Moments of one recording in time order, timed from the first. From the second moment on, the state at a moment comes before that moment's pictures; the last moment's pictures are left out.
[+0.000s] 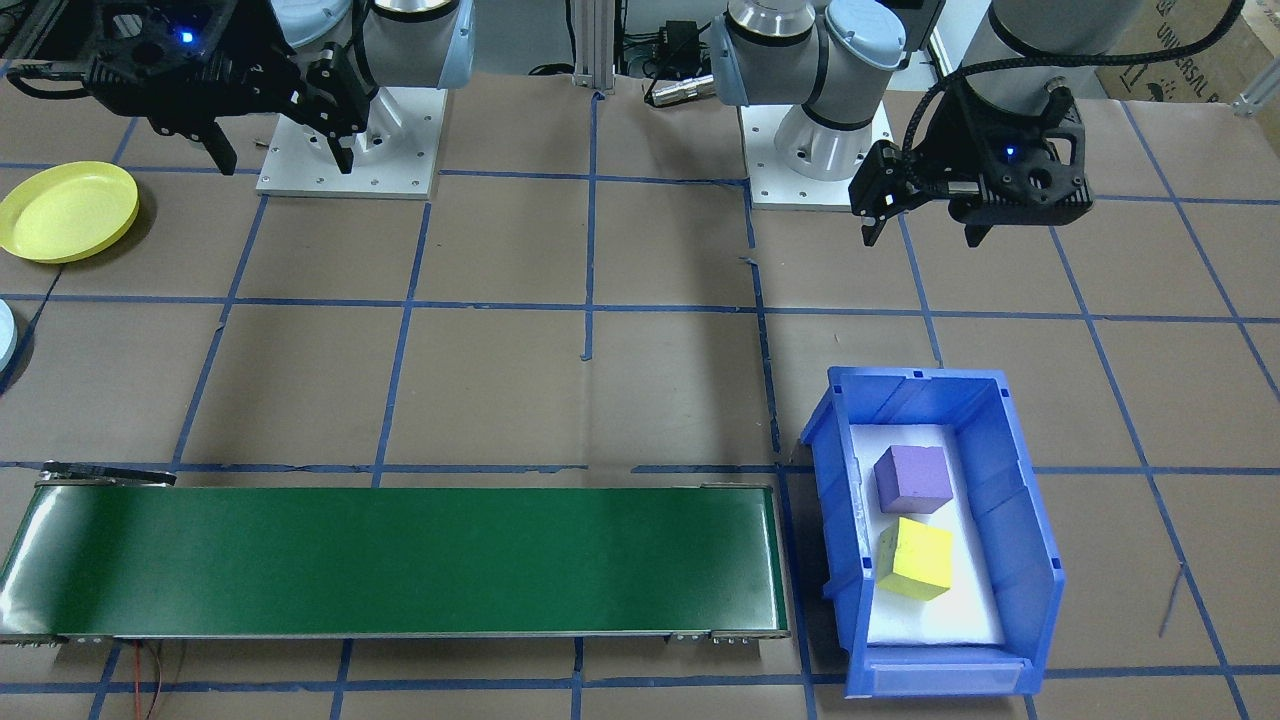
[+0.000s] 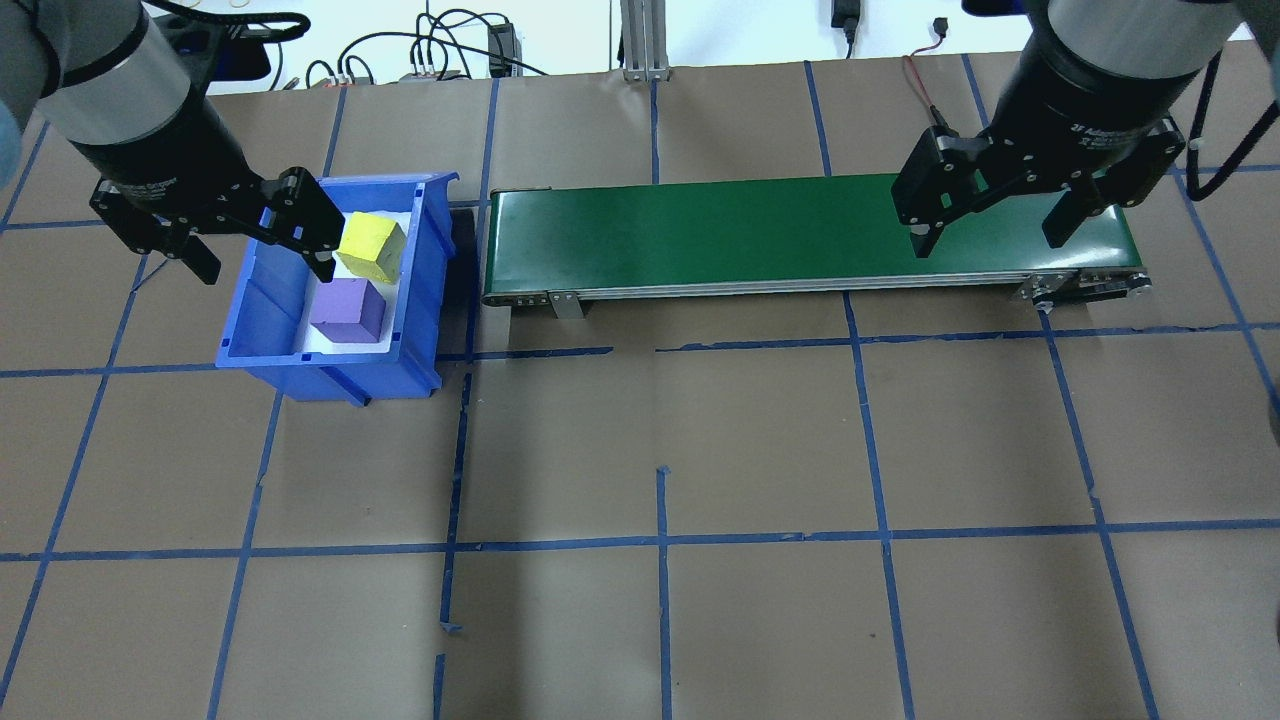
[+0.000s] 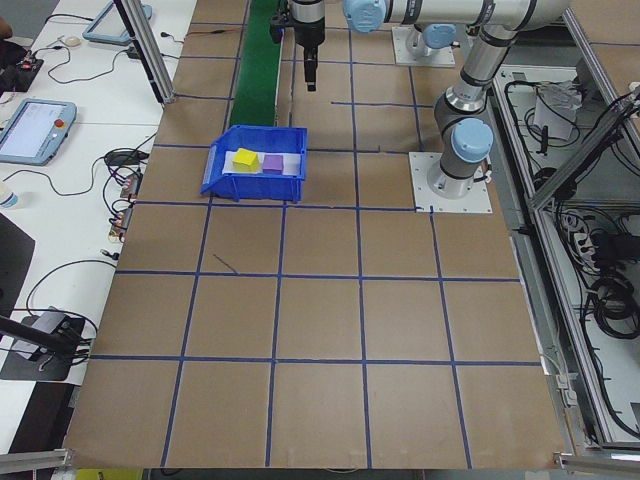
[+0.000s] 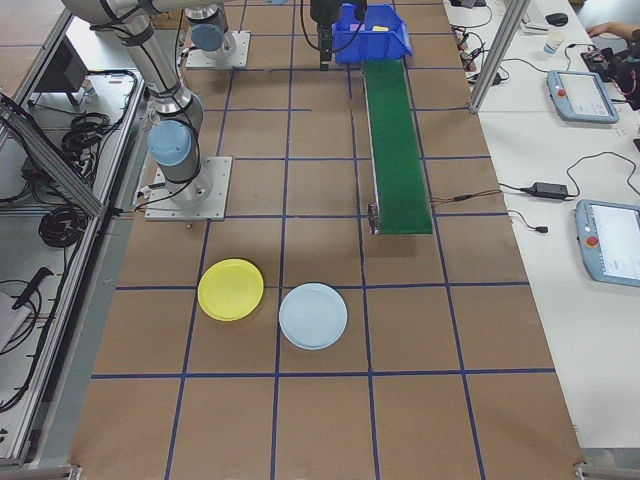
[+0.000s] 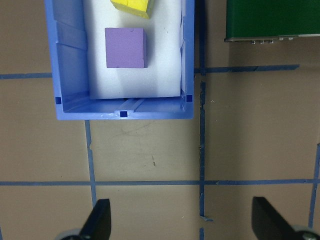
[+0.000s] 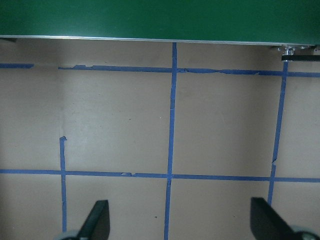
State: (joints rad) left arm -1.49 -1.53 -1.58 -1.64 1.61 0.09; right arm 1.57 -1.67 1.53 -1.44 -1.56 -0.04
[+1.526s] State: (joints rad) left arm -1.37 -1.83 -1.59 -1.28 1.59 0.37; right arm 1.55 -1.66 1.53 -1.46 -1.56 -0.05
